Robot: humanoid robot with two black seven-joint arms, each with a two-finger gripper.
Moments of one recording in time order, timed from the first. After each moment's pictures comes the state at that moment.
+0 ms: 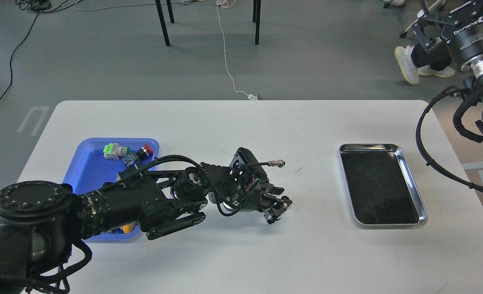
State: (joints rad) left arm -0.96 -0.02 -0.02 -0.88 1.89 -0.15 -0.25; right arm 0.76 -0.53 1.04 0.92 0.11 0.35 0.21
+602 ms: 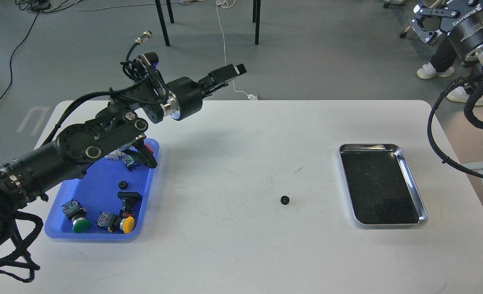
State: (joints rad) left arm -1.00 0.31 -0.46 -0.89 0.75 -0.14 -0.25; right arm 0.93 -0.64 0.74 0.91 0.07 0.37 0.22
